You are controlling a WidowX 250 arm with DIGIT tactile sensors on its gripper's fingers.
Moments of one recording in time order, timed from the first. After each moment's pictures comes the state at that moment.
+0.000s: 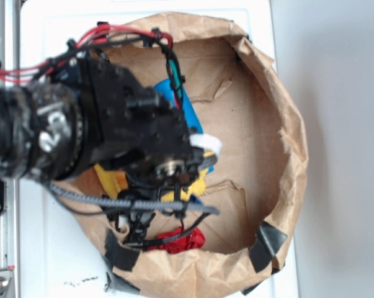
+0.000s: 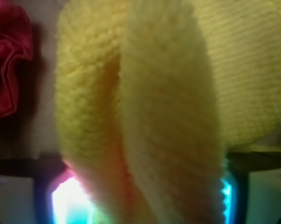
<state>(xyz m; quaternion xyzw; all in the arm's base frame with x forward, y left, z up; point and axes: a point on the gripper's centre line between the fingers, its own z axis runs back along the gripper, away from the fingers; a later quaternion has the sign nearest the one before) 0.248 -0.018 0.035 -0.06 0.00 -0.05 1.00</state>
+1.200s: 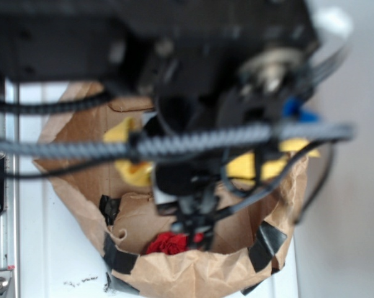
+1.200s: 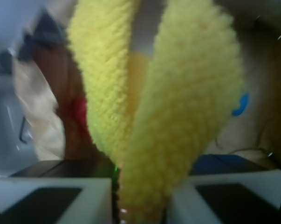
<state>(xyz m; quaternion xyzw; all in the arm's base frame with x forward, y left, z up) 0.280 0.011 0.201 -0.08 -0.04 0.08 0.99</state>
